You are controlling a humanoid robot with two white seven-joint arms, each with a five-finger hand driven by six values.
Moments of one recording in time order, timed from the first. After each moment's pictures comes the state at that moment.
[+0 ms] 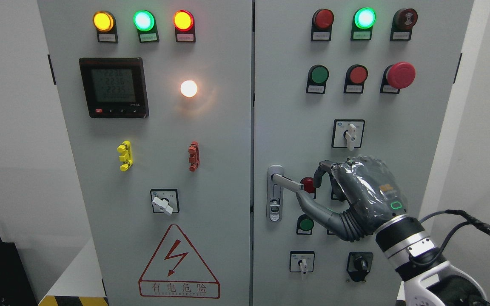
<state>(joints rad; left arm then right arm) 0.05 -0.05 -0.10 0.00 0.20 -0.11 0.00 -0.96 -0.75 0.86 -2.02 0.39 0.58 -0.17</state>
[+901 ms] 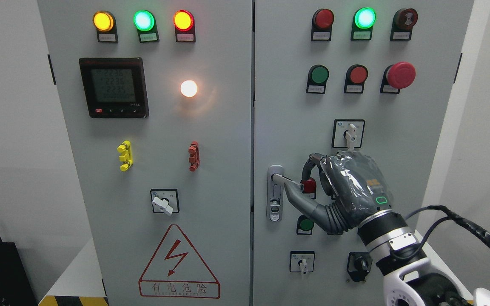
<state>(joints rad) 0.05 -0.05 -0.10 0.00 0.20 -0.11 0.00 -0.98 -0.66 0.87 -2.01 0.39 0.69 -0.16</state>
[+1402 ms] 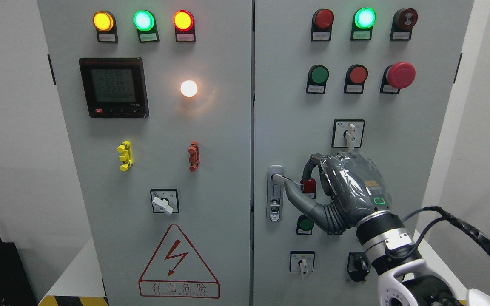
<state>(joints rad) 0.05 -0.05 -0.10 0.00 0.20 -0.11 0.00 -0.98 -0.64 0.87 -2.01 0.39 0.74 -0.16</state>
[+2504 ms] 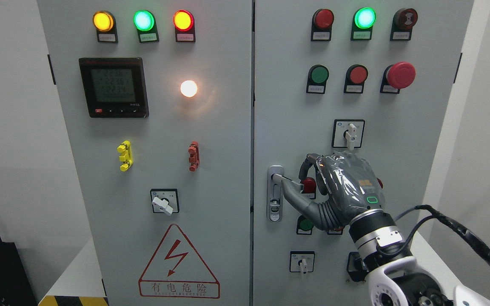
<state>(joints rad) 0.05 -0.05 -0.10 0.00 0.20 -0.11 0.00 -0.97 -0.60 0.87 -1.96 0.39 0.73 -0.17</state>
